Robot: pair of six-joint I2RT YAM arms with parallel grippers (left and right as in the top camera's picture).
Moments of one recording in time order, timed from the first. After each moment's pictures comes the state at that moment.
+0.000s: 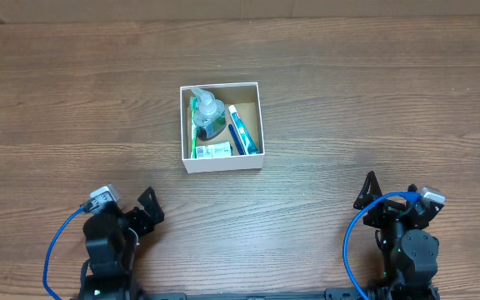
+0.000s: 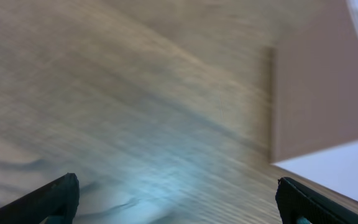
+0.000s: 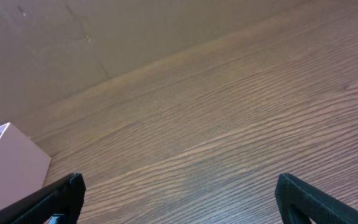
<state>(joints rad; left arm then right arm) 0.10 0.41 0.09 -0.28 0.04 -0.44 0.04 0.02 0.13 -0.38 0.19 0.36</state>
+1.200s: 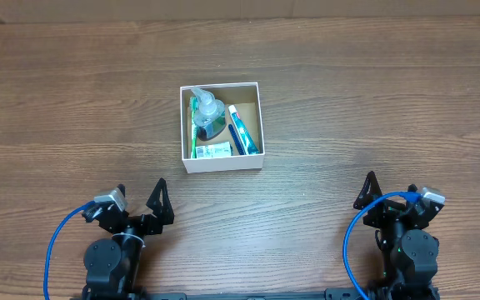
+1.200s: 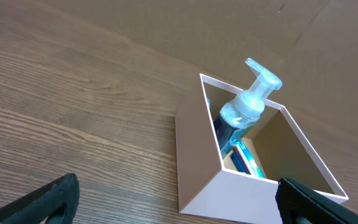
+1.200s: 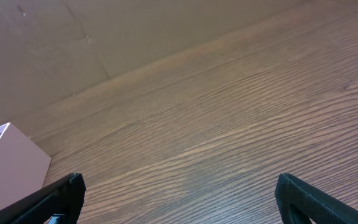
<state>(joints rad) -0.06 0.02 0.09 -0.28 0.04 -0.44 0.04 0.01 0.13 -0.38 0.19 0.36</state>
